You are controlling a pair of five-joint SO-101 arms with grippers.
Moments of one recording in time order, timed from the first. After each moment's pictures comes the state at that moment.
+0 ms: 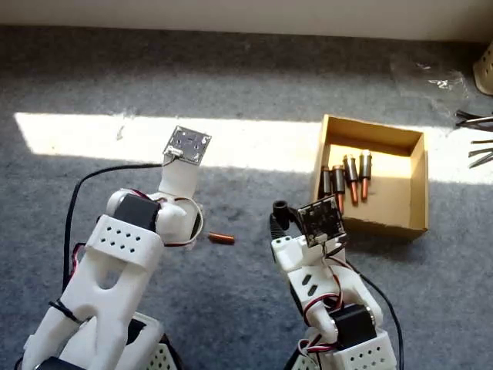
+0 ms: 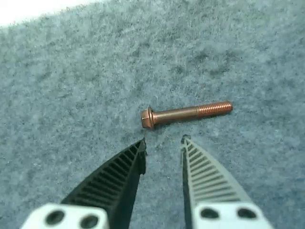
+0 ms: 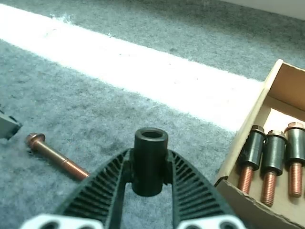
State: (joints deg) left arm 12.1 -37.6 47.1 69.4 6.2; right arm -23.6 -103.9 89.5 48.0 4.7
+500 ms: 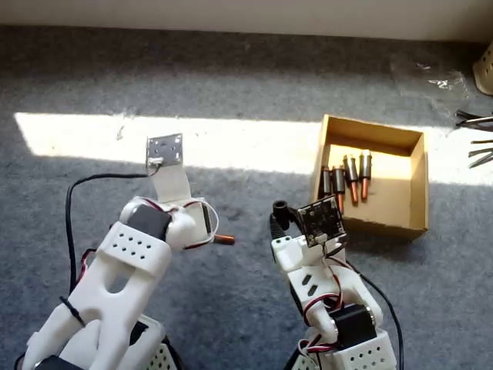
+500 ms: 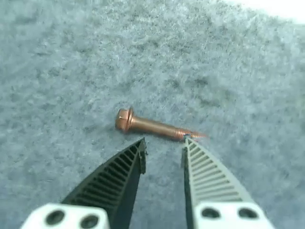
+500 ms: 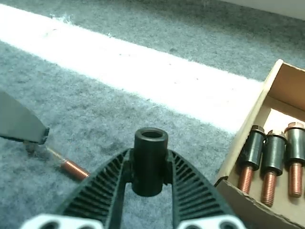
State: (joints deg) left arm 15.8 -37.6 54.1 59.1 36.0; right arm -23.6 -103.9 89.5 48.0 4.7
